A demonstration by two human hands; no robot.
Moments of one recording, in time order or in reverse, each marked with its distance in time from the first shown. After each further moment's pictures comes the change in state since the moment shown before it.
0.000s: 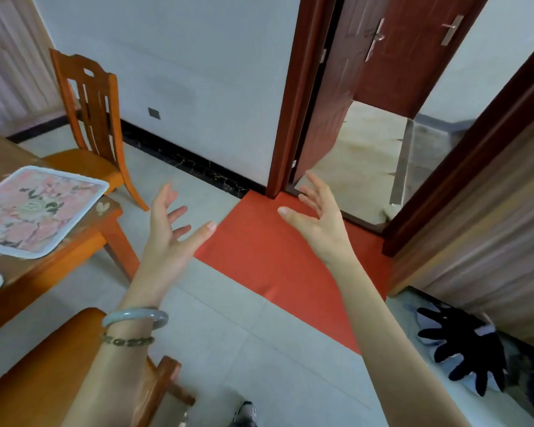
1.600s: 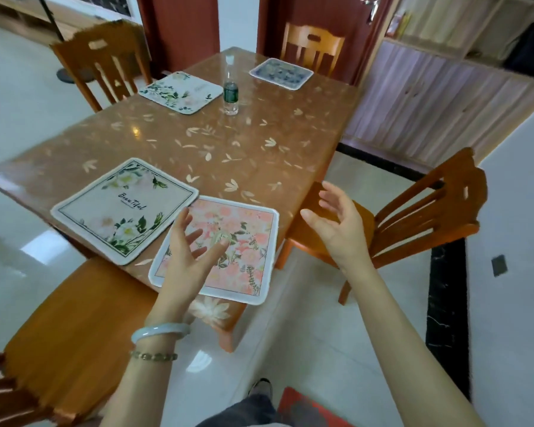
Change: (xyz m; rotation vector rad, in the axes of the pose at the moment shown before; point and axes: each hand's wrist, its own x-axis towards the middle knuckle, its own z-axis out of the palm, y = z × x) left_hand 0.353 -0.134 -0.189 0.156 1.522 -0.347; right_hand 0.519 0.021 0.567 0.103 -1.372 -0.308
